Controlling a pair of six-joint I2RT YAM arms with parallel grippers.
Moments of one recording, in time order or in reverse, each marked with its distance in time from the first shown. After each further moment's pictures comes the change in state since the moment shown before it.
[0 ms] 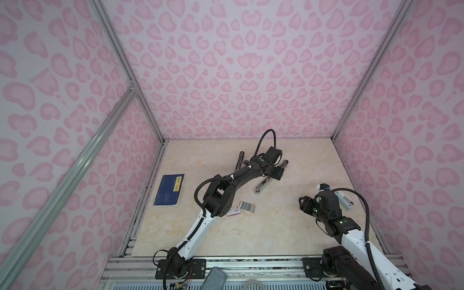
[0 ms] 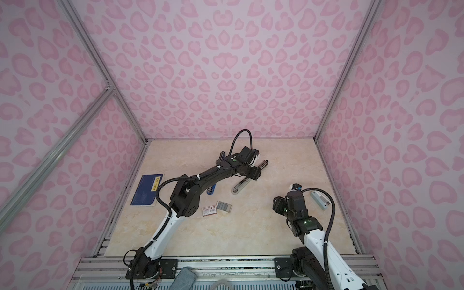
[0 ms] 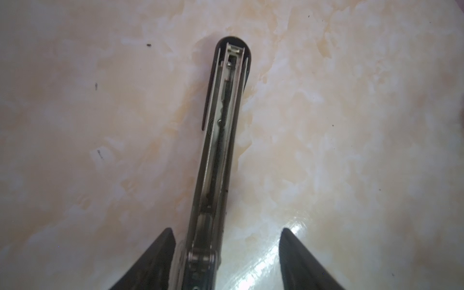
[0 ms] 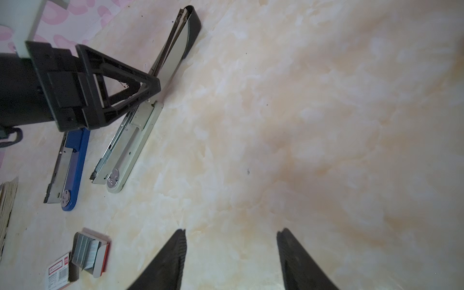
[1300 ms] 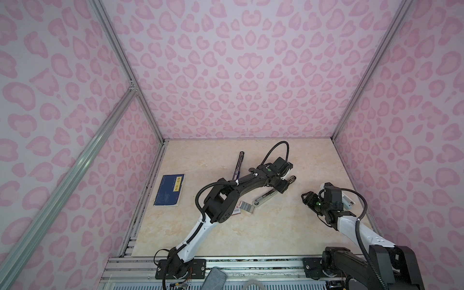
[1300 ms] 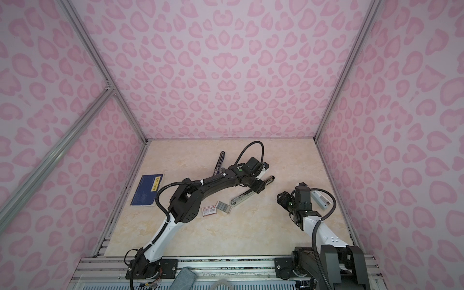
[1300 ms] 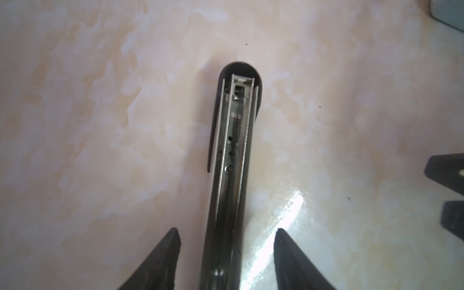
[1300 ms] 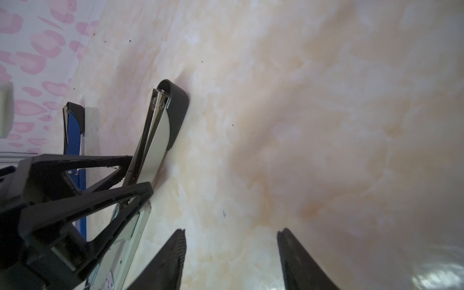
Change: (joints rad) left arm -0.097 -0.077 -0.163 0.031 0.040 0.140; right arm -0.254 0.350 0.004 0.286 -0.236 0.056
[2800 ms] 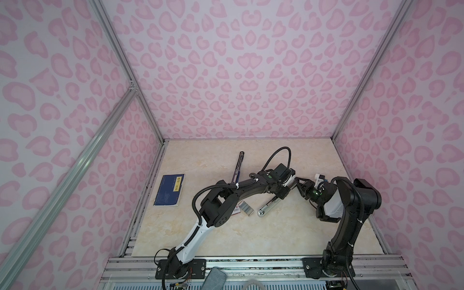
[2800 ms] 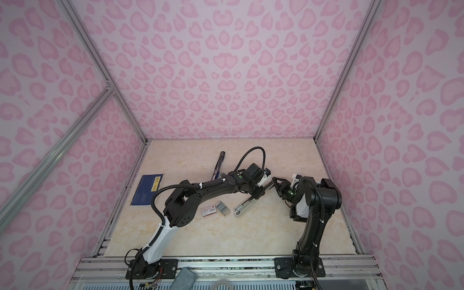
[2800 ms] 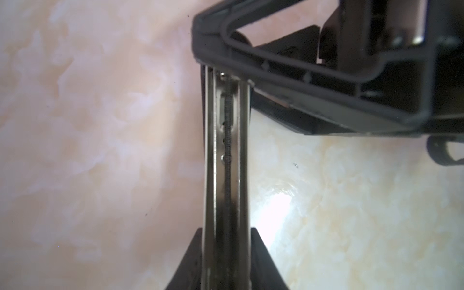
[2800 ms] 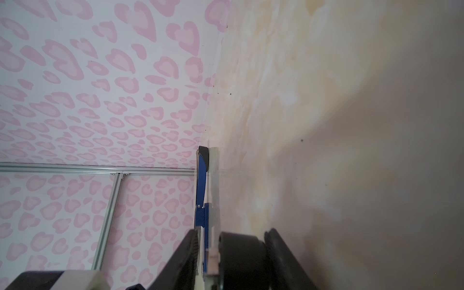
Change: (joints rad) left arm -0.057 -0.117 -0.201 0.110 0.041 -0.022; right arm -0.087 0.900 0.055 1.395 -0.448 0.542
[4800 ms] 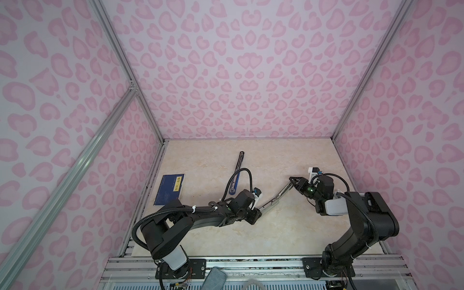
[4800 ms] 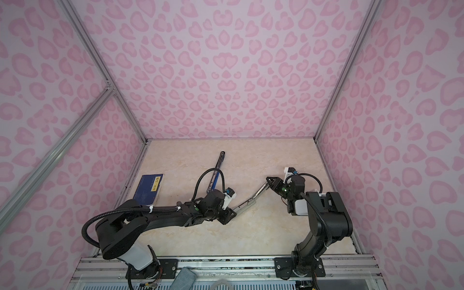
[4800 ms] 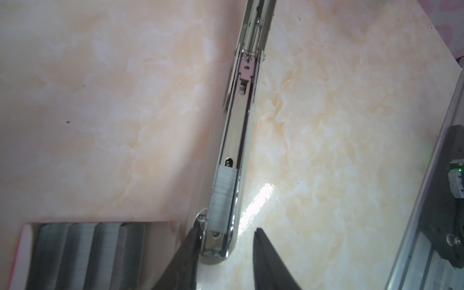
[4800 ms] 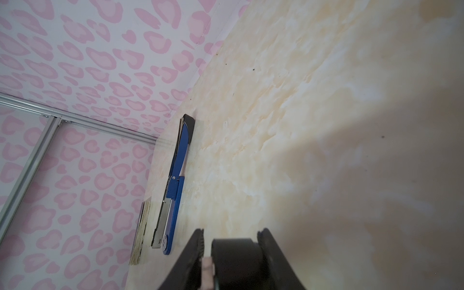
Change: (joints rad) left arm 0.003 -0.722 -1.136 0.547 -0.028 -0.234; right arm 0.118 -0.382 0.032 -0.586 0.112 -0.412
